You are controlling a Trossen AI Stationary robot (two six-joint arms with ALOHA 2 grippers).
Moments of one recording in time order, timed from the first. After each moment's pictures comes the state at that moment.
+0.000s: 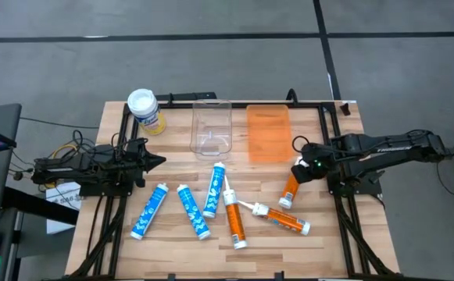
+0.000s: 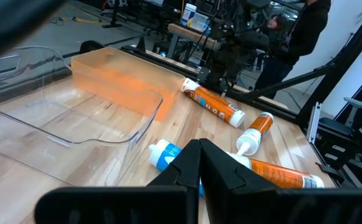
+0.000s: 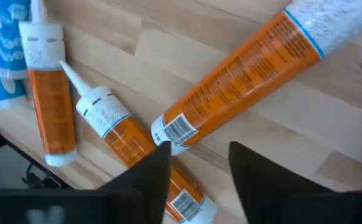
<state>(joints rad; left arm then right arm) 0.00 0.02 0.21 -0.29 -0.17 -0.35 0.04 0.87 0.73 -1.01 -0.18 1.26</state>
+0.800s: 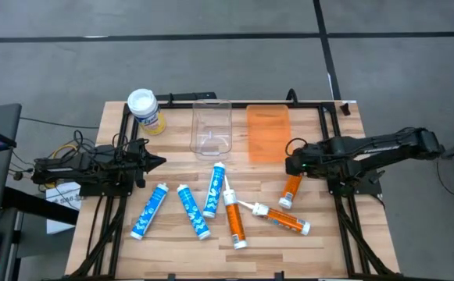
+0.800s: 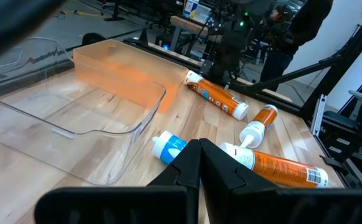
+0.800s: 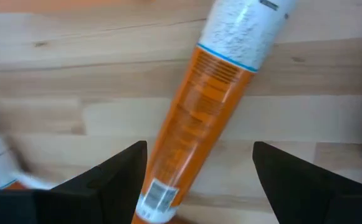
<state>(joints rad) 0.00 0.02 0.21 -0.32 -0.17 -0.35 0.04 1.05 0.73 -1.04 -0.03 1.64</state>
